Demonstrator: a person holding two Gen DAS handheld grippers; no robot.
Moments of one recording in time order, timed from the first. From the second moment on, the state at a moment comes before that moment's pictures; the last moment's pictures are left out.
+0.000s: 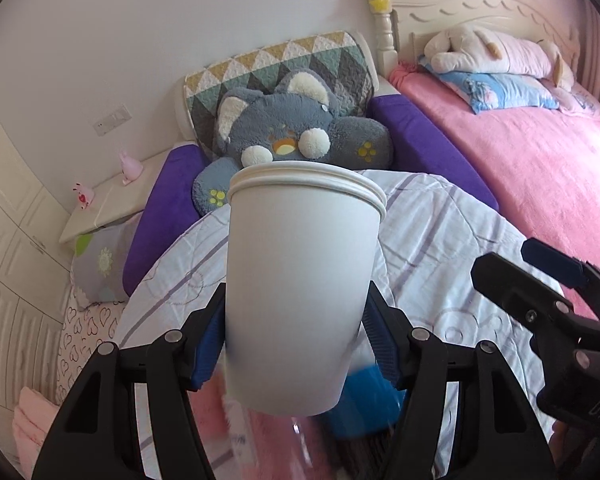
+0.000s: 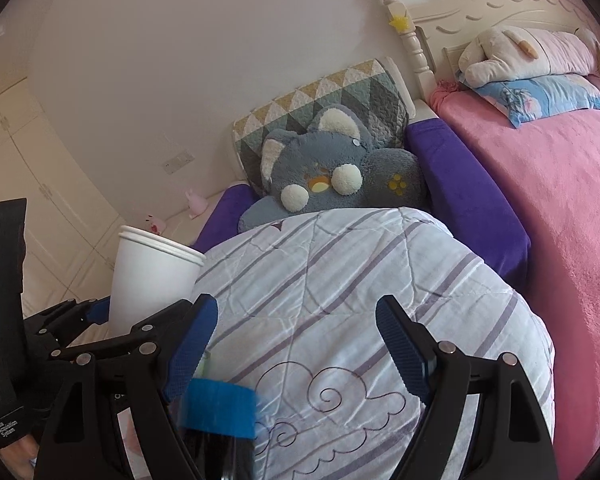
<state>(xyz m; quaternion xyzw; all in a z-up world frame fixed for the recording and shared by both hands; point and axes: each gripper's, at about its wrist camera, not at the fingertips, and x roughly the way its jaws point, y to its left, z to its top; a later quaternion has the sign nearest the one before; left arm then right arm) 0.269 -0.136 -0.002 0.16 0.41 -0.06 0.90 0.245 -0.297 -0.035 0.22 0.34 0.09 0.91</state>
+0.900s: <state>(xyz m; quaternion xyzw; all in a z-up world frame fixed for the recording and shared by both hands) 0.070 -0.038 -0.060 0.14 0.49 -0.09 0.85 0.070 -0.194 -0.026 0.17 0.39 0.12 0.89</state>
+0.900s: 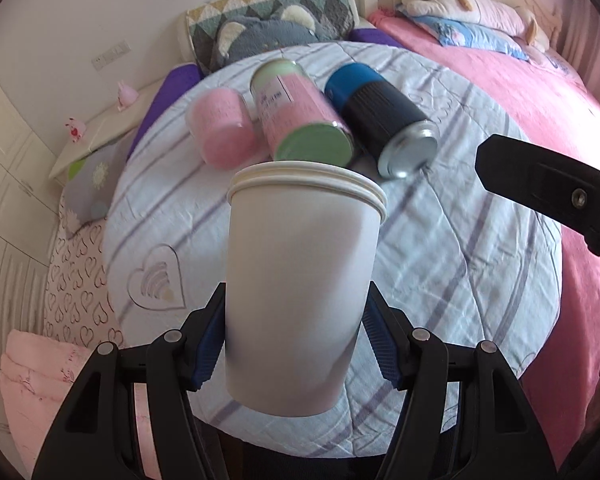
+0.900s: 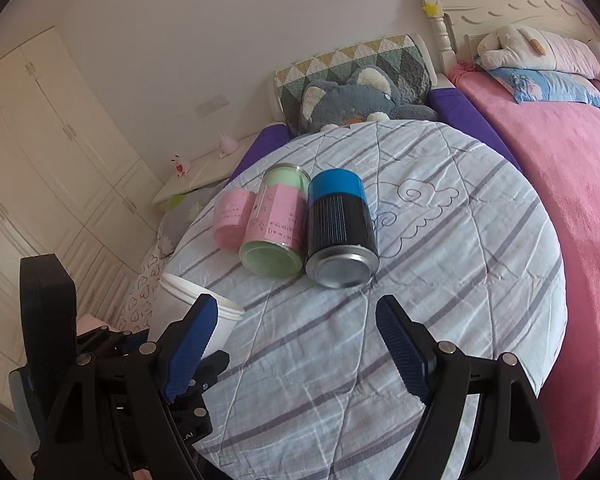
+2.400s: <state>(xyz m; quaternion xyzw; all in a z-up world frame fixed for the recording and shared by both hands) 0.053 0.029 -0.077 0.07 0.48 -0.15 0.86 0.110 -0.125 -0.097 0.33 0.51 0.17 0.78</state>
